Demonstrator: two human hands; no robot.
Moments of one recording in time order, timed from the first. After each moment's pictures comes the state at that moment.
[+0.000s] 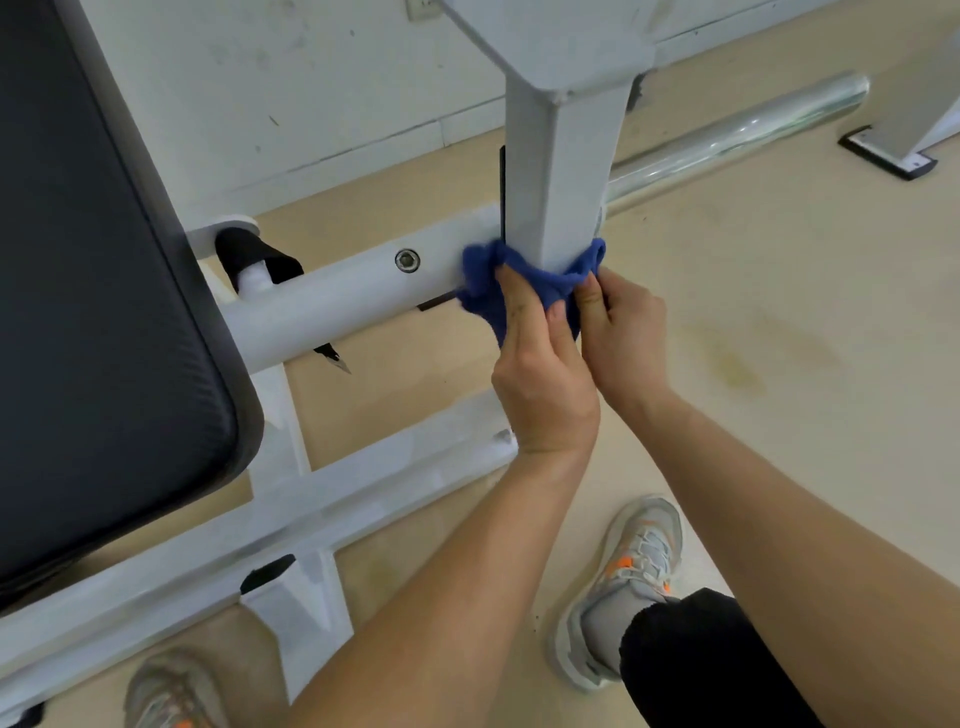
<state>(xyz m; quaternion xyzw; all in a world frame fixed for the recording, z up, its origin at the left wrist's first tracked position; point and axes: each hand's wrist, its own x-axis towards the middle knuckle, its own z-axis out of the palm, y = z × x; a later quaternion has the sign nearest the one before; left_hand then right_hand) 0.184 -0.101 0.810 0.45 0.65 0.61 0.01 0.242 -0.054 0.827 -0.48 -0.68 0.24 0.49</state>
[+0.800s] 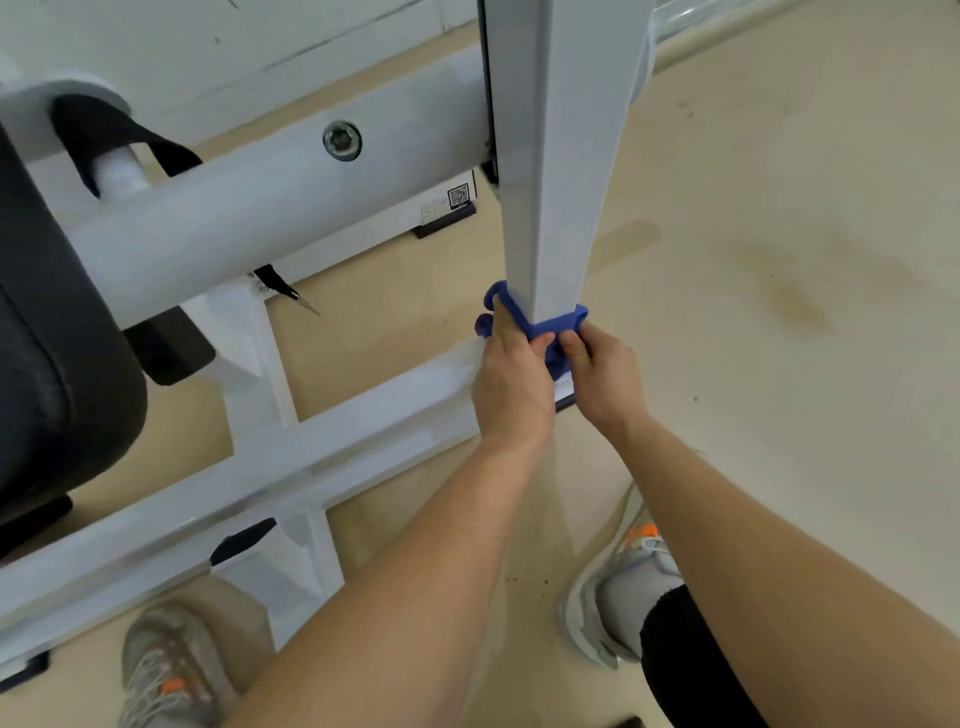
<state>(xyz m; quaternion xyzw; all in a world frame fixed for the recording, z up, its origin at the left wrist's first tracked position) 0.149 -0.080 0.780 0.49 0.76 0.41 0.14 0.243 -0.054 0.781 -0.53 -0.66 0.36 0.39</state>
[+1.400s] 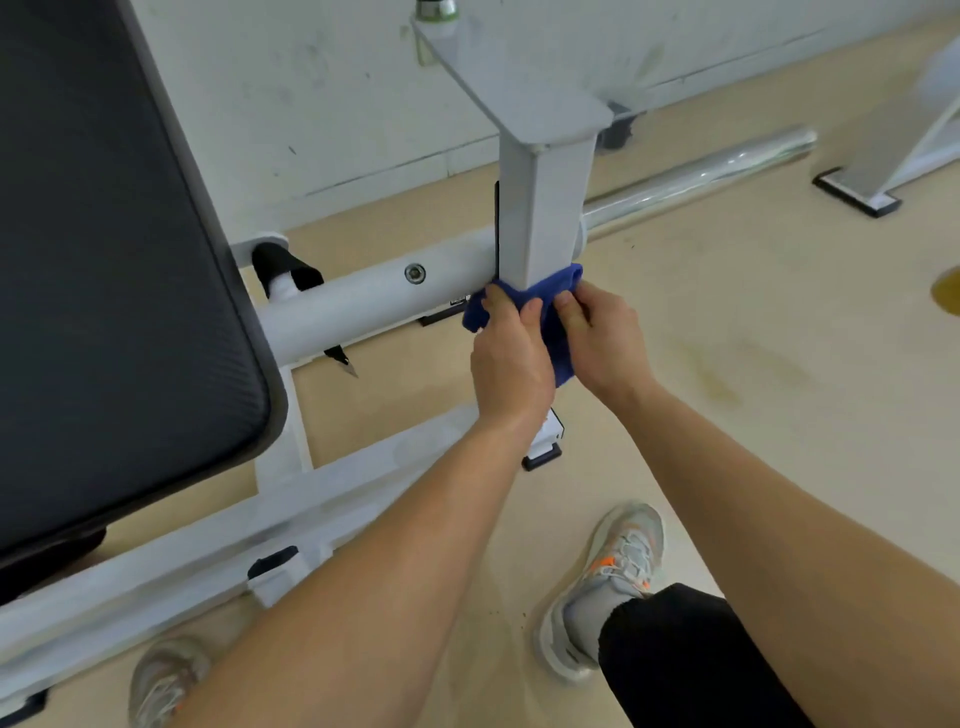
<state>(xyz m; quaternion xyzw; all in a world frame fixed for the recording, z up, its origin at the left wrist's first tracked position) 0.146 -0.076 0.812 0.44 0.73 0.48 0.19 0.236 -0.040 0.812 -0.50 -0.69 0.32 0.41</state>
